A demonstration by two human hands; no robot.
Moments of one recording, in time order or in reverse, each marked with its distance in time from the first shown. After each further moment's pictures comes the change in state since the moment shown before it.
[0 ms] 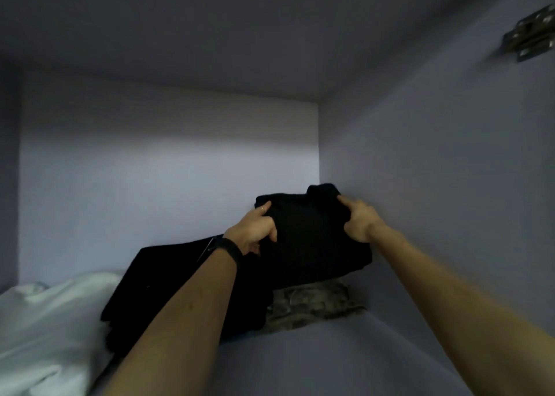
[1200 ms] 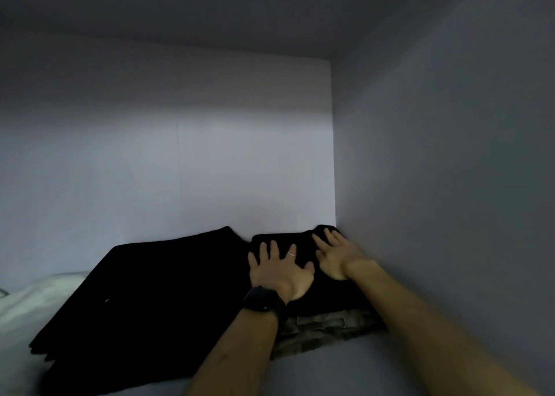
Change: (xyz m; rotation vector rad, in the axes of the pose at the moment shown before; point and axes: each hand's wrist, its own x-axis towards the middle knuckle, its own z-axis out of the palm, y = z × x) left_hand 0.078 -0.097 0.085 1.068 0.089 -0.136; right_hand 0.098 0.040 0.167 -0.343 -0.329 -0.108
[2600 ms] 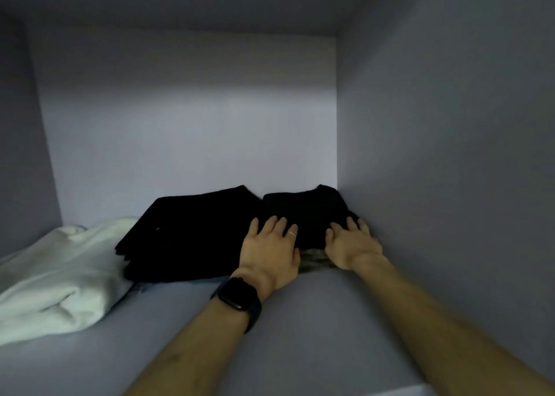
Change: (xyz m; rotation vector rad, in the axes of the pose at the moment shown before) left_hand -0.123 -0.005 -0.006 0.315 0.315 0.238; right_hand -0.132 -0.008 0.005 0.212 0.080 0.144
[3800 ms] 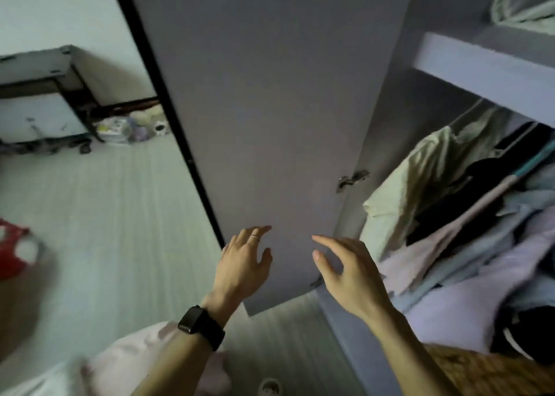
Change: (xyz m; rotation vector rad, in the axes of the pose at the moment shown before) left_hand -0.744 0.028 -0.010 -0.210 -0.071 -1.475; right_hand -0.556 -0.175 0.254 0.749 -0.572 -1.248
